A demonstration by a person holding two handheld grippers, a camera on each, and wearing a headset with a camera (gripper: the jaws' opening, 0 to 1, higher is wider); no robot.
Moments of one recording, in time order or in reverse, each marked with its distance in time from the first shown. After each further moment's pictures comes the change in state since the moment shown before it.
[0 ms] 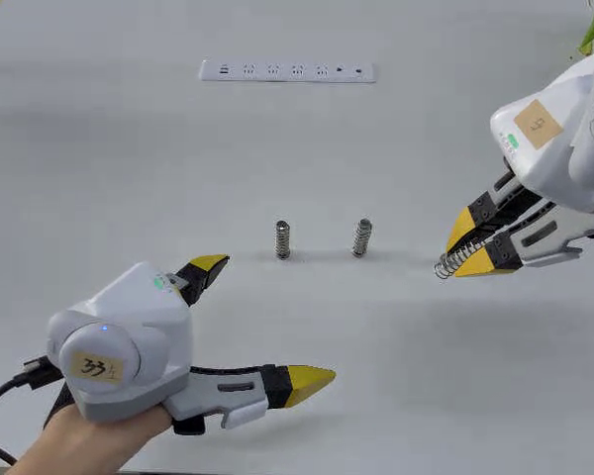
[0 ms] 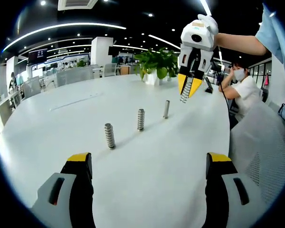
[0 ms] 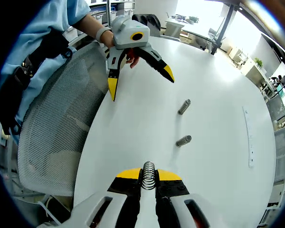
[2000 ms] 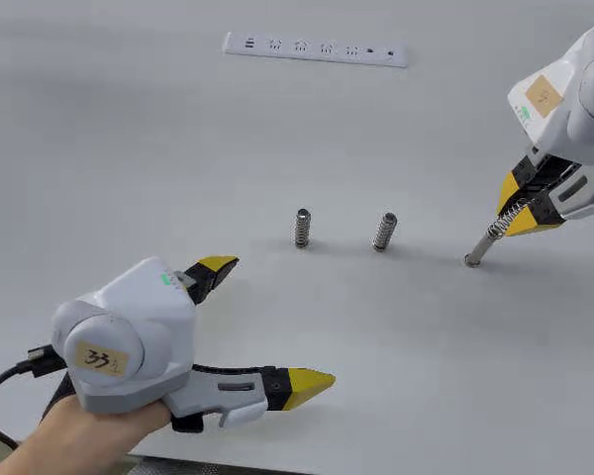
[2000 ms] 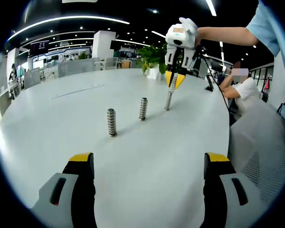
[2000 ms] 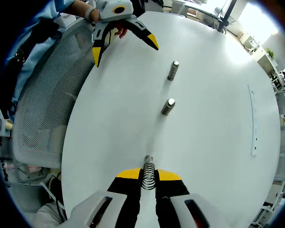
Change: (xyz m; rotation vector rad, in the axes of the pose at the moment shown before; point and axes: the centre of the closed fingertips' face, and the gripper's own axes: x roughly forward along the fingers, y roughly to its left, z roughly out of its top) left arm 0.000 0.009 -0.021 -0.053 0.041 -0.012; right arm 0.011 -0.047 -0.050 -0.025 0.216 0.067
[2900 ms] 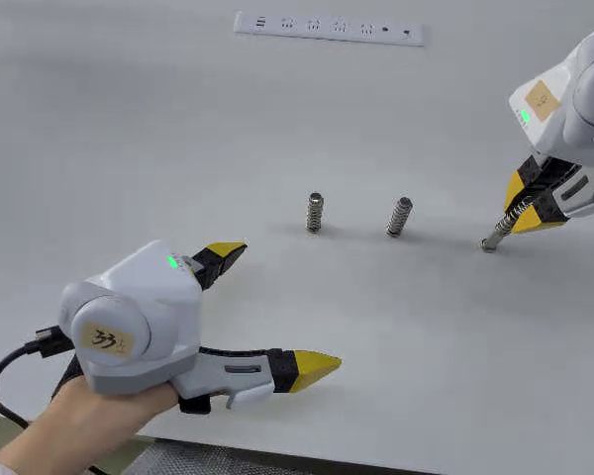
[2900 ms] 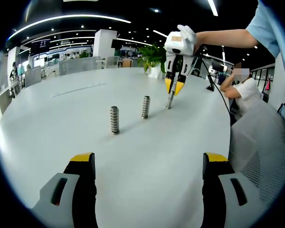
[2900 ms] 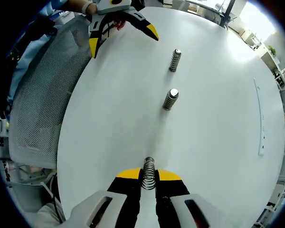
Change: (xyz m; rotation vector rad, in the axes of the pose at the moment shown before) left arm -0.001 0.006 -0.005 -0.011 0.008 0.006; right arm 0.029 -0.002 -0.003 0.007 0.019 0.030
